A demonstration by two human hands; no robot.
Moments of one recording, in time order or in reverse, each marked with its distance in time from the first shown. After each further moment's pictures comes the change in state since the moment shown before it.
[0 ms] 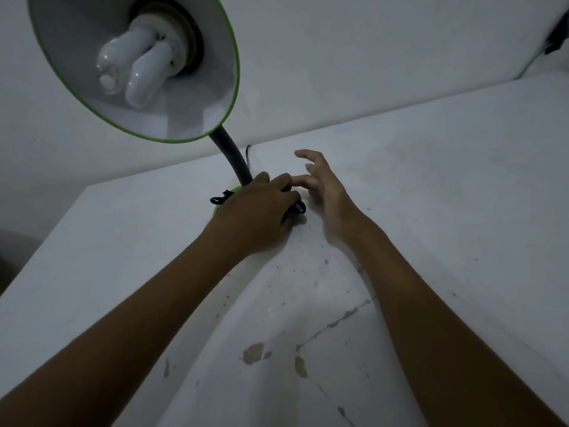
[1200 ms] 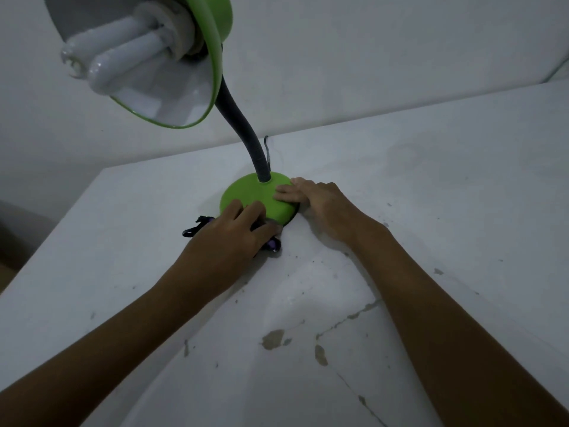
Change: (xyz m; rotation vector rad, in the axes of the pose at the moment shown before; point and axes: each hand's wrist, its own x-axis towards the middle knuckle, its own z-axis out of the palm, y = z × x) left_hand -0.095 -0.020 0.016 0.099 0.177 0.065; right_hand 0.009 0.022 0.026 -0.298 -0.195 0.108
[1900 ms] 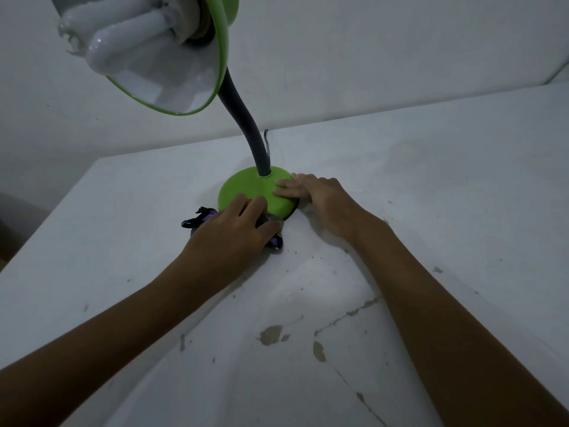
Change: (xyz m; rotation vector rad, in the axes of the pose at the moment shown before) left_hand 0.001 0.004 0.005 0.115 0.074 0.029; right_hand 0.006 0.004 -0.001 0.020 -0.023 0.012
